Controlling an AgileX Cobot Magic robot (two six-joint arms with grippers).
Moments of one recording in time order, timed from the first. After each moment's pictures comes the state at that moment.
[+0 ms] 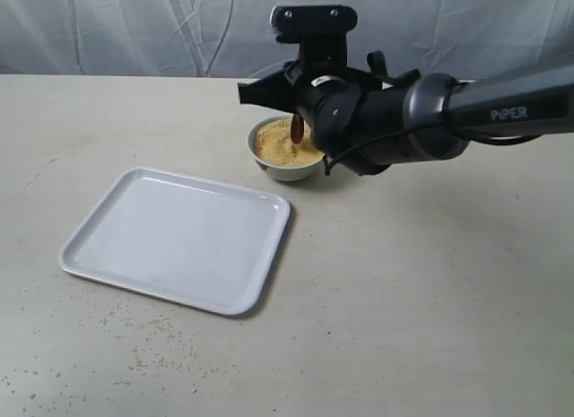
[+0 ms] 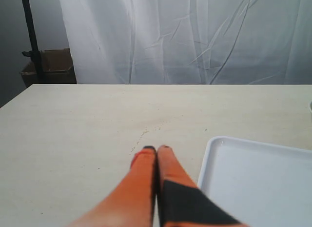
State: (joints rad) left arm 0.01 0.01 0.00 0.05 0.21 -0.03; right arm 0.70 2.01 -1.23 0.95 -0.55 -0.70
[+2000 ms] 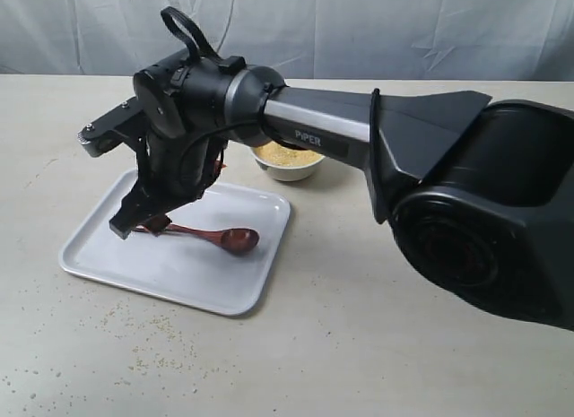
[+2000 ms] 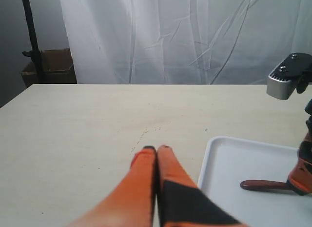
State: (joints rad) left arm 0.01 0.01 0.00 0.05 0.21 -0.03; right arm 0.90 2.40 -2.07 0.01 0.97 -0.10
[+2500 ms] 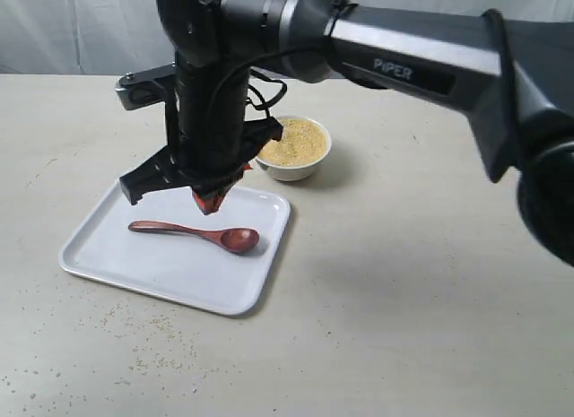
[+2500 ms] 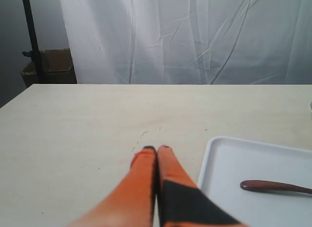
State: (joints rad) left arm 0.01 0.01 0.00 0.05 0.21 -0.03; right arm 0.86 2.16 -1.91 0.09 1.20 0.12
